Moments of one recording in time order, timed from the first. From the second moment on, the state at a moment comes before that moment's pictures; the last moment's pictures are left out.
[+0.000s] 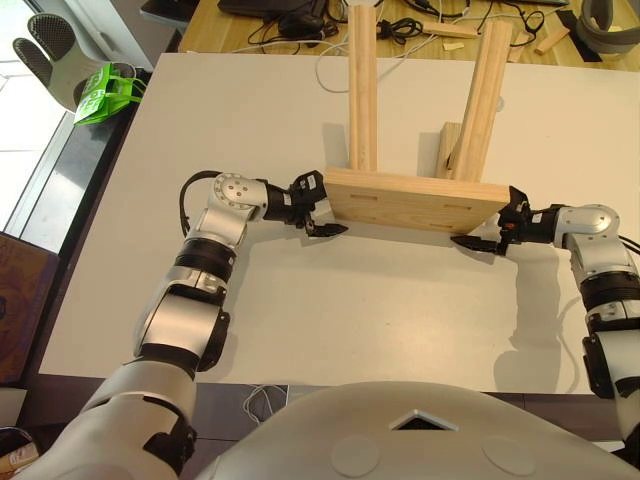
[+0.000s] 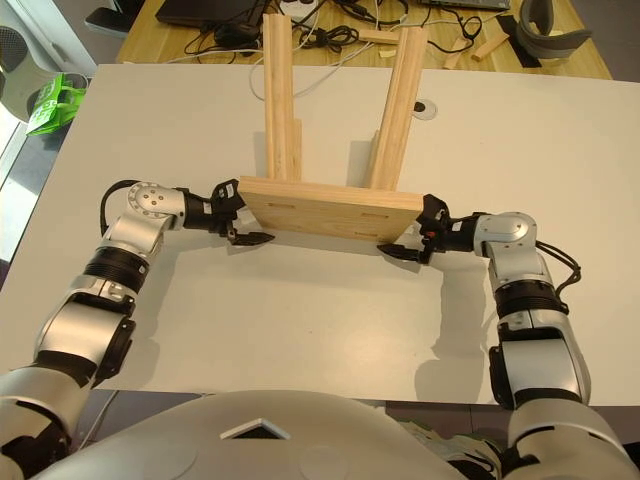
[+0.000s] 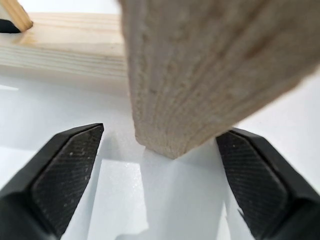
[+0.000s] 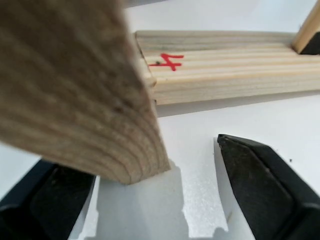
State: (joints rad) left arm -0.57 0.41 -0.29 0.78 0.03 -0.10 -1.15; right arm -0.41 -0.58 0.15 0.81 0.09 -0.24 1.21
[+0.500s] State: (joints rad) left arm -0.56 0.39 -0.24 0.77 0.00 -0.06 -1.16; right arm -0.44 -0.55 0.14 0.86 0.08 -0.29 1.21
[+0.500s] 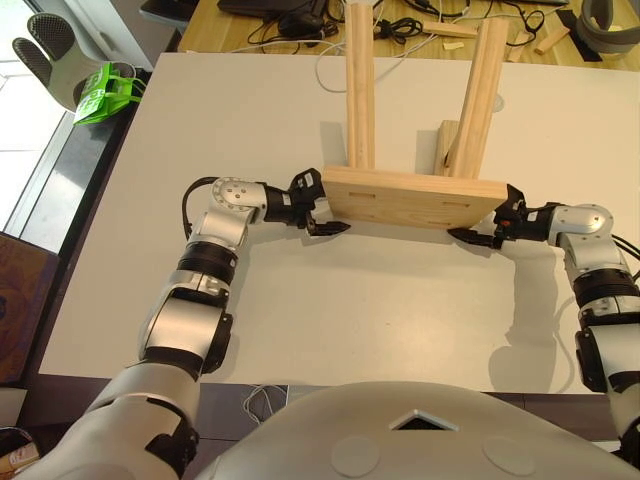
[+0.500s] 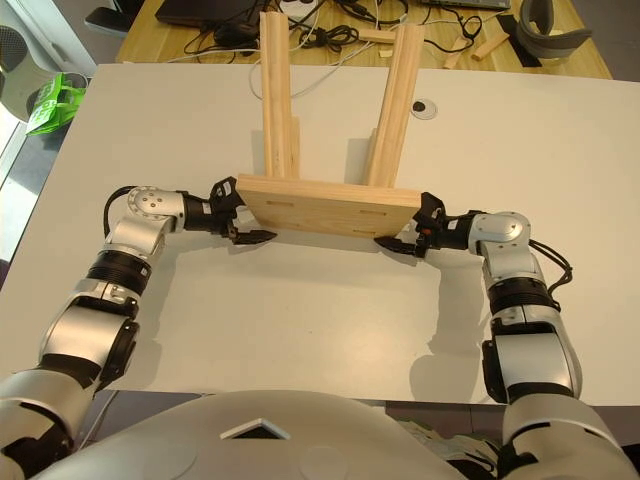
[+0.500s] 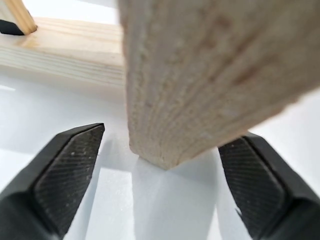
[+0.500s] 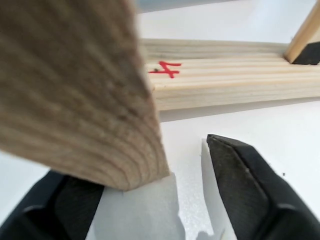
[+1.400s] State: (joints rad) left arm -0.47 0.52 -0.19 0.32 -0.16 0.38 -1.36; right arm -0.34 -0.67 0.05 0.33 0.25 0.20 1.42
